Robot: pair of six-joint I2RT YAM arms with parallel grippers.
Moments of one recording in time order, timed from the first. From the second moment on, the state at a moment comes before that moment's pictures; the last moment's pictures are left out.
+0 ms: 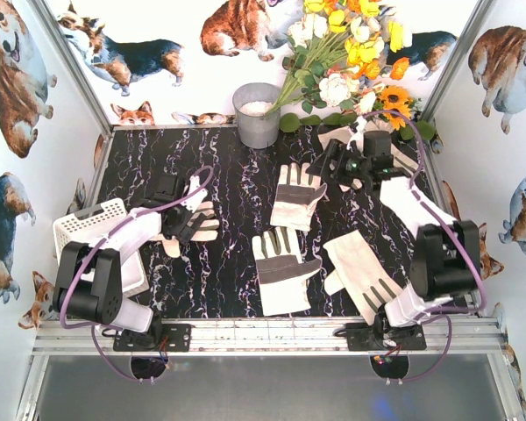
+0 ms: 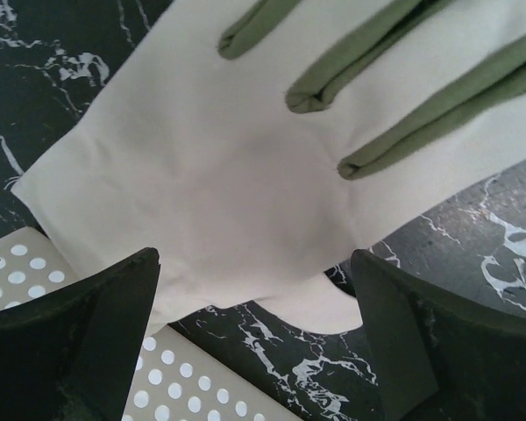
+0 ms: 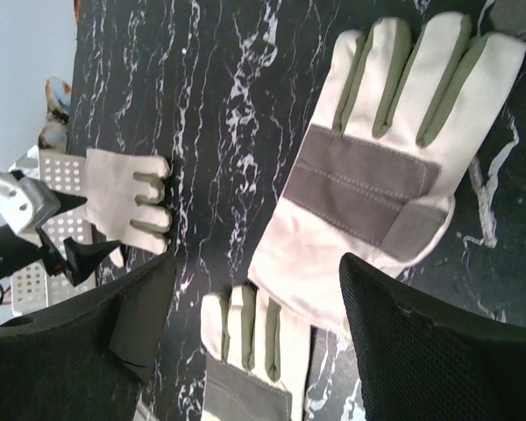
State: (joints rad) left arm -0.21 1.46 0.83 -0.45 -0.12 0.40; right arm 0.11 1.59 1.14 -0.13 -0.55 0.49
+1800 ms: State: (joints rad) left arm -0.23 1.35 1.27 -0.66 0.48 0.08; right arm 0.25 1.27 0.91 0.16 -0.93 0.46
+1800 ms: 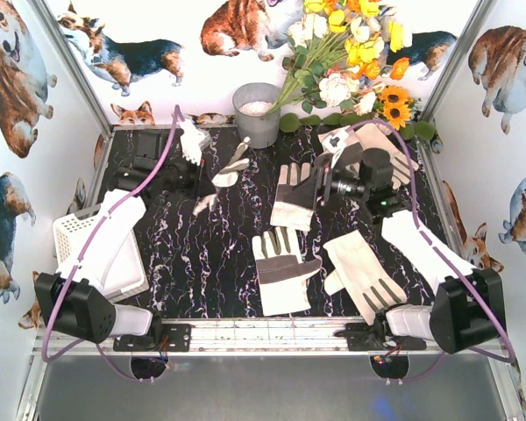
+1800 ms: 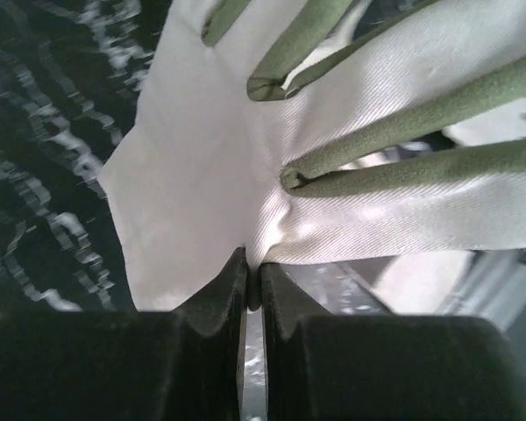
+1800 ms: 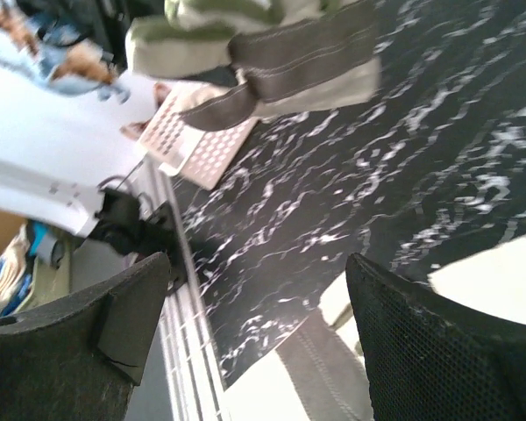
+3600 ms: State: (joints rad) left arm -0.51 1.11 0.86 -0.05 0.84 -0.50; right arm 0.42 1.15 0.83 0.15 -0.88 0.68
